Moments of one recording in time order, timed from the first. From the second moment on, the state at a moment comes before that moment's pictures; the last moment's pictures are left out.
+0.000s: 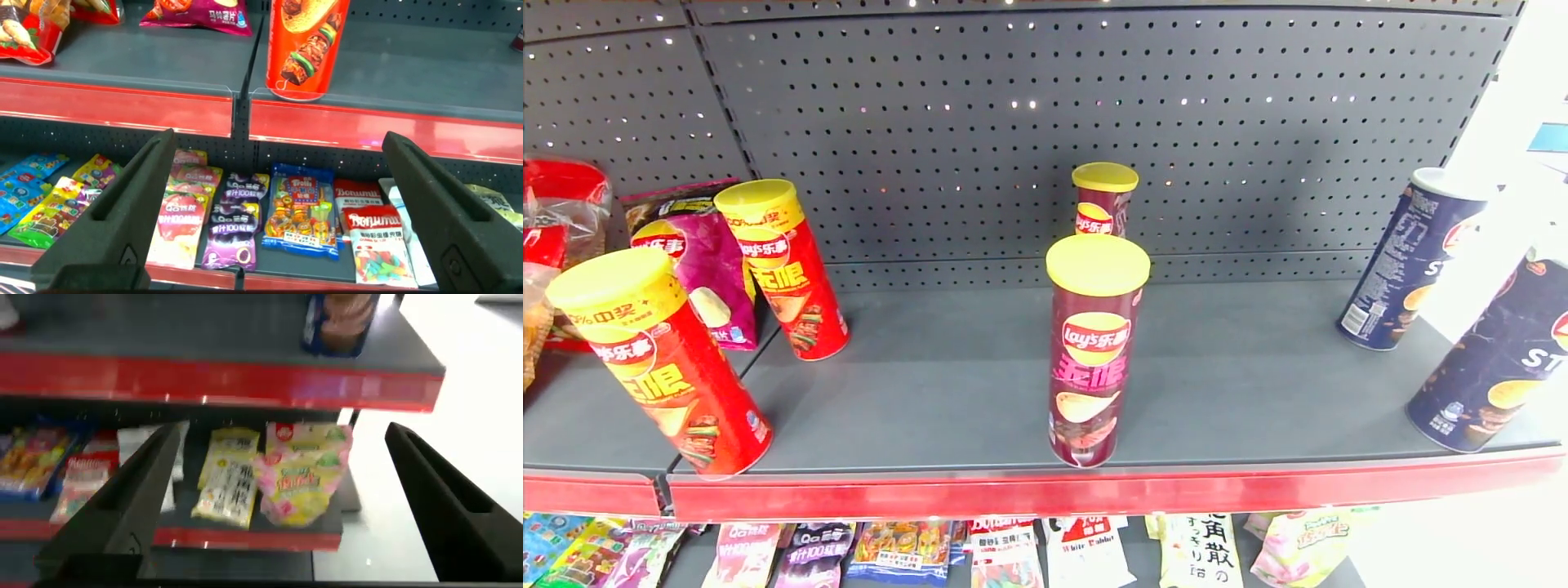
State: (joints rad) left arm 0.00 0.00 0.00 -0.01 0.09 -0.06; right arm 0.00 0.02 -0.07 0.03 0.00 -0.05
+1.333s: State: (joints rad) left arm 0.00 0.00 0.00 -0.01 0.09 -0.06; right arm 0.00 0.00 0.00 0.00 -0.01 0.00
